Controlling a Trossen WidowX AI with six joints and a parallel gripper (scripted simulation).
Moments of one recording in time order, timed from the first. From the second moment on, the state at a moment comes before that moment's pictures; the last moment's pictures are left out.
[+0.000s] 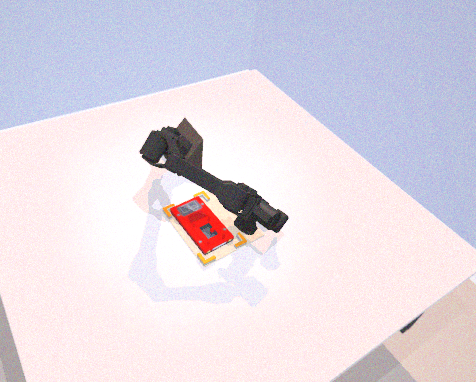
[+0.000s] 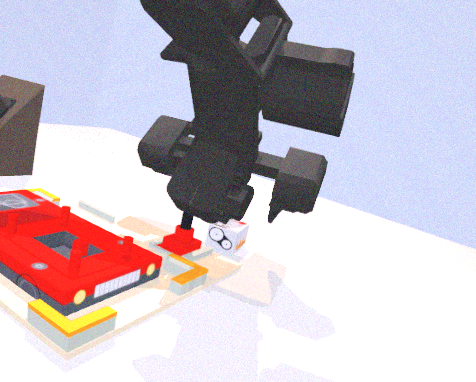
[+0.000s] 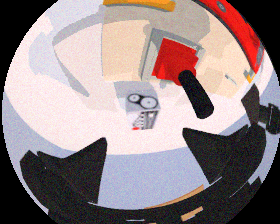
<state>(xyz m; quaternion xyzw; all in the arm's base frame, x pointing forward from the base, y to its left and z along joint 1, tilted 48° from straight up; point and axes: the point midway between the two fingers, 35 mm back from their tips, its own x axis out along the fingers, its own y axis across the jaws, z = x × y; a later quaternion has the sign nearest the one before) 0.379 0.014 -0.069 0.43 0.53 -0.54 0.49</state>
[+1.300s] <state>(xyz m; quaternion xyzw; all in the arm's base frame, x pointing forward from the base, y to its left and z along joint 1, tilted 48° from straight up) 0.375 0.027 -0.069 0.19 0.66 -0.39 0.61</state>
